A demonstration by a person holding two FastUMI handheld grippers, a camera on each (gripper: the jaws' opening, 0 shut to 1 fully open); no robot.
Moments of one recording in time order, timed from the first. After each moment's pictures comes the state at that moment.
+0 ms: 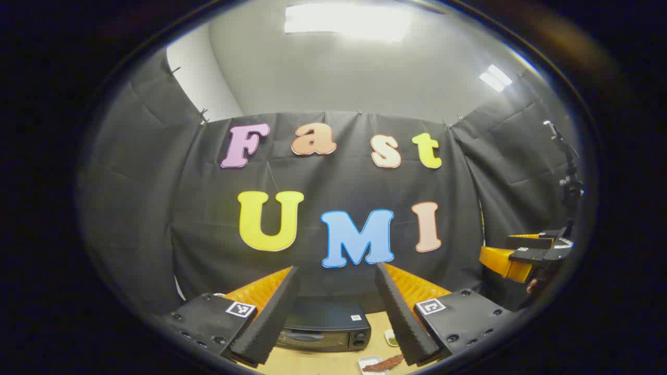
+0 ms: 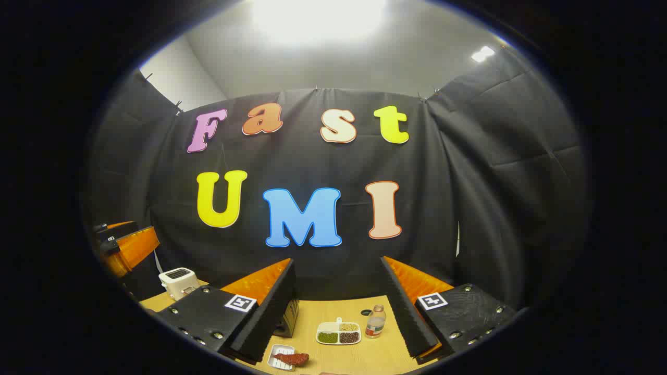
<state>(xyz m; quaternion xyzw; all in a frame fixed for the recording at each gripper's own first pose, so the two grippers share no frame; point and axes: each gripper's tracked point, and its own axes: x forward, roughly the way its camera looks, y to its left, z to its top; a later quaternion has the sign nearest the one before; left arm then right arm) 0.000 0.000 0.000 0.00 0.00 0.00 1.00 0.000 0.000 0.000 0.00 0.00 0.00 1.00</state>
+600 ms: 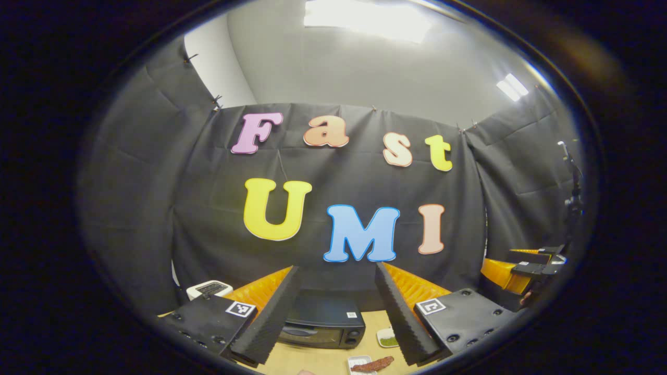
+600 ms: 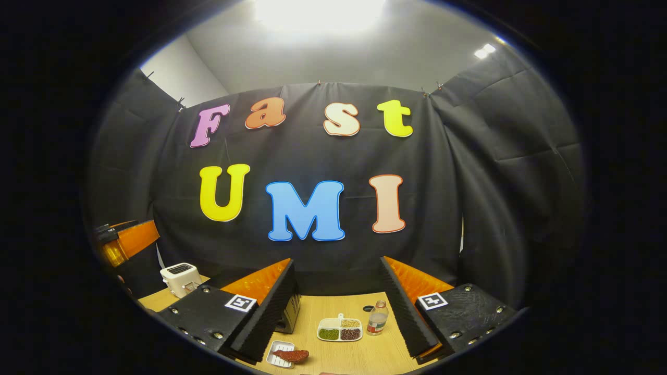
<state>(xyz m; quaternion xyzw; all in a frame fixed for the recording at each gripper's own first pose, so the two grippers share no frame) 0.004 0.014 -0.012 -0.05 0.01 0.02 1.00 0.003 -0.001 -0.013 0.00 0.01 0.01 1.00</state>
